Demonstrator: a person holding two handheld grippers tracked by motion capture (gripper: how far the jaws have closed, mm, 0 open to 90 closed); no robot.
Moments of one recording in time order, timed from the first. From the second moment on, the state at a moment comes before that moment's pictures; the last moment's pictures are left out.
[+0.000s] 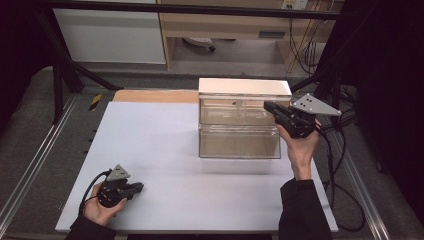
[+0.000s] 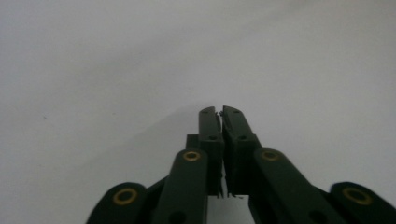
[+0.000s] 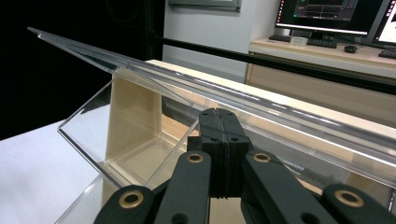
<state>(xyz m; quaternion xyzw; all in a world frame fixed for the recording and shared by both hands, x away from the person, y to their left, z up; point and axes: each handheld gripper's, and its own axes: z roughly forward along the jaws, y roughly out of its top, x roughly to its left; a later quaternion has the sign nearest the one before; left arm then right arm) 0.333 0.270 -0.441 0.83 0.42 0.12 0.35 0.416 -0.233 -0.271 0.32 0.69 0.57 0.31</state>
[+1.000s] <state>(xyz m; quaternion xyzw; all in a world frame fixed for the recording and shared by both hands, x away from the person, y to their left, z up) 0.329 0.268 -0.429 0.82 0.41 0.12 0.38 0.417 -0.234 -0.273 0.32 0.69 0.57 0.31</state>
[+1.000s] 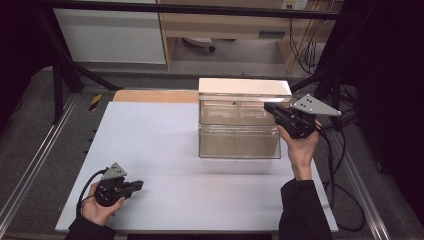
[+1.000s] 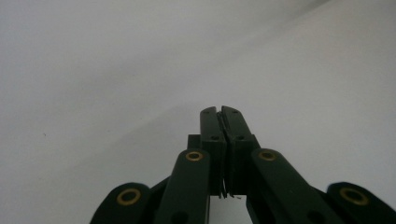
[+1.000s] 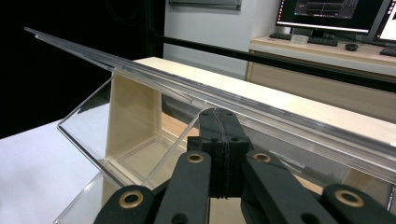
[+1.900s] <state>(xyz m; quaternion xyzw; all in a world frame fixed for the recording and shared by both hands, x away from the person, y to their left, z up) 0.335 0.242 -0.404 0.82 0.39 0.13 0.40 0.416 -0.236 -0.272 0.32 0.69 0.57 0.31</state>
